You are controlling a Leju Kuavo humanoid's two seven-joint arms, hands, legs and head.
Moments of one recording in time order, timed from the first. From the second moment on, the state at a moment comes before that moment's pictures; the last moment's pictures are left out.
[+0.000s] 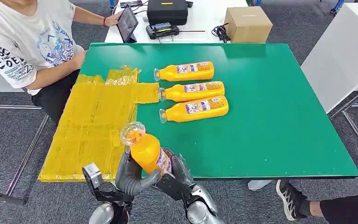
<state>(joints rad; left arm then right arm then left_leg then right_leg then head) 0.01 -0.26 -0.33 -1.30 0.14 -0.12 -0.47 -0.13 0.26 0.52 -0.95 0.48 -0.17 -0.55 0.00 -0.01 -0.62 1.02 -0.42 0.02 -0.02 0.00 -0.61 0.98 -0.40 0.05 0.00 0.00</state>
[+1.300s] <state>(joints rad) -0.01 -0.26 -0.25 -1.21 0.20 -0.19 -0.47 -0.21 0.24 0.63 -0.83 0.48 -0.07 -0.54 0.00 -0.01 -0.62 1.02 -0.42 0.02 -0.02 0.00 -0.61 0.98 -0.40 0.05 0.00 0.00</state>
